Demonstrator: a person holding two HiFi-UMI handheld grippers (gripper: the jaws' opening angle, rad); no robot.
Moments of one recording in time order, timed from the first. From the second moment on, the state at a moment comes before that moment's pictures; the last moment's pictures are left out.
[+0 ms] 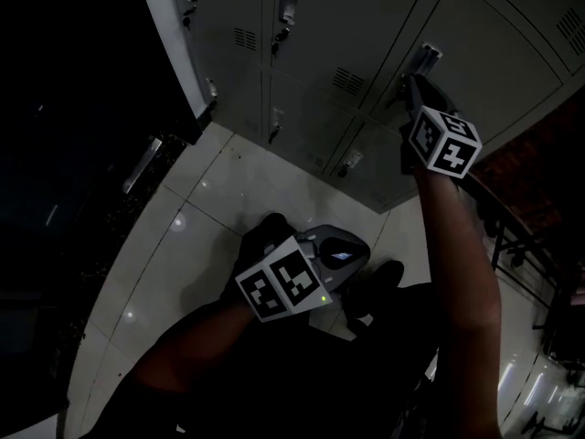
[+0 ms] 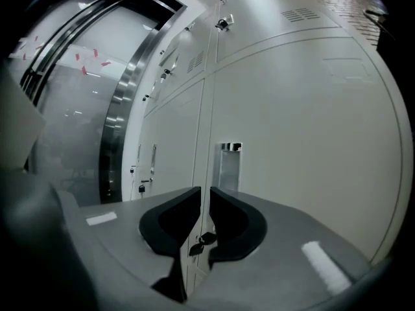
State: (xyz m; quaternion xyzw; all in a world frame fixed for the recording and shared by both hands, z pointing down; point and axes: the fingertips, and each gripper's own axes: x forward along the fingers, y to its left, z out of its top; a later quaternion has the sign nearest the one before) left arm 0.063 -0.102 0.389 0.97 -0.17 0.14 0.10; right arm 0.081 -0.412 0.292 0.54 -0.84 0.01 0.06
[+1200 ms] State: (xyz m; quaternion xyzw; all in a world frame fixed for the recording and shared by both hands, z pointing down) left arm 0.062 -0.103 0.401 0.97 -0.17 0.16 0.09; right arm 0.150 -0.163 0.327 0.44 -0.89 0.02 0.09
